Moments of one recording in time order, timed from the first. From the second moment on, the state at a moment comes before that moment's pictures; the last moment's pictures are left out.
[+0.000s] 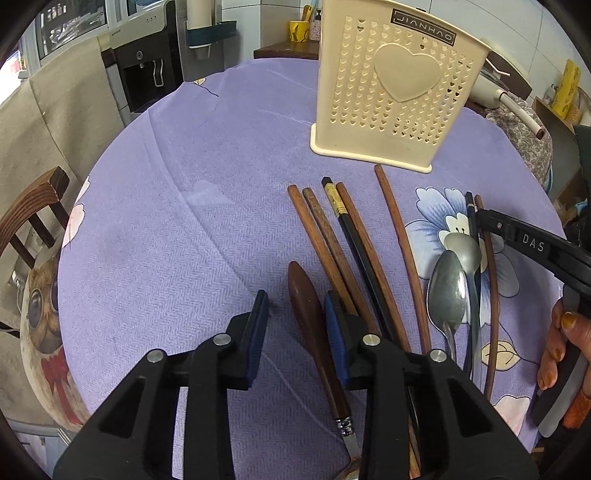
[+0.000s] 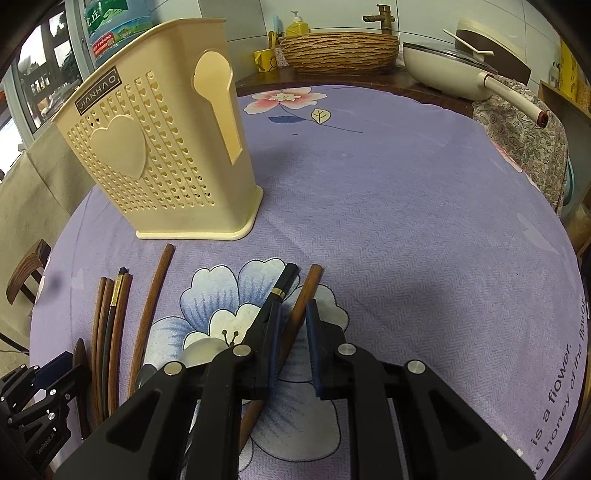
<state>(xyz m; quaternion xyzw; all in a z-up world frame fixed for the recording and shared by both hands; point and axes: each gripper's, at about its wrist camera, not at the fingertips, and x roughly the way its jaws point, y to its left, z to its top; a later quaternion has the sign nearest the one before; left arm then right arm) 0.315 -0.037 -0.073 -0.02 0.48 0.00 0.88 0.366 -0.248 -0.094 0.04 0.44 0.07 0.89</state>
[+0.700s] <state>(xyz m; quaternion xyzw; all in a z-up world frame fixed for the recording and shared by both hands) 0.316 -0.013 -0.071 -0.09 0.47 -0.03 0.88 0.362 -0.261 -0.081 0.09 0.42 0.09 0.90</state>
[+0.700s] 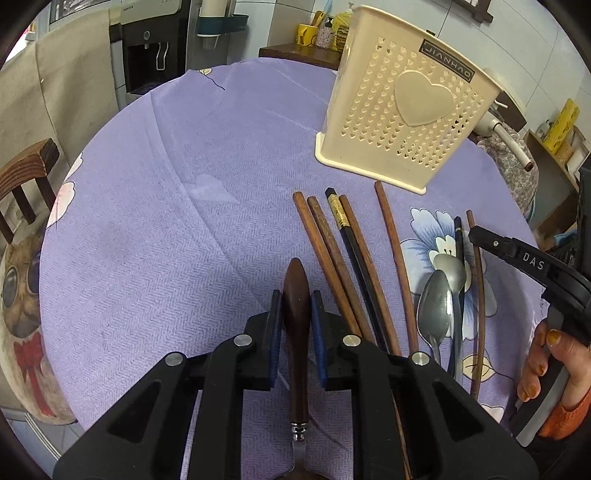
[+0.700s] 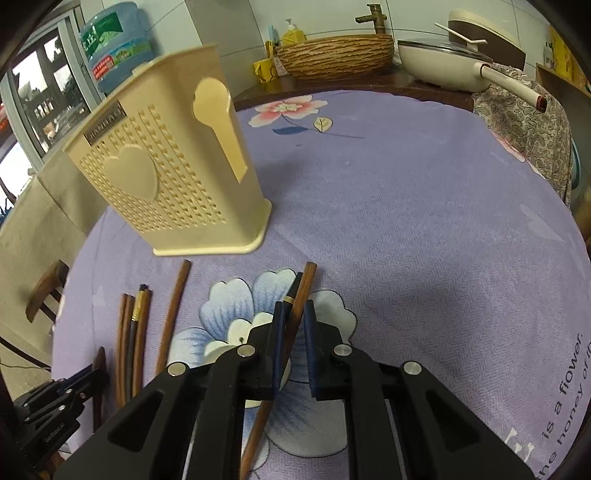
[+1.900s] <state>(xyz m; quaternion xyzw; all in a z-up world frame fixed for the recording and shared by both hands) 0.266 -0.004 0.049 -0.07 0.33 -0.07 0.94 0.262 -0.274 0.068 0.03 0.24 0.17 0.96</state>
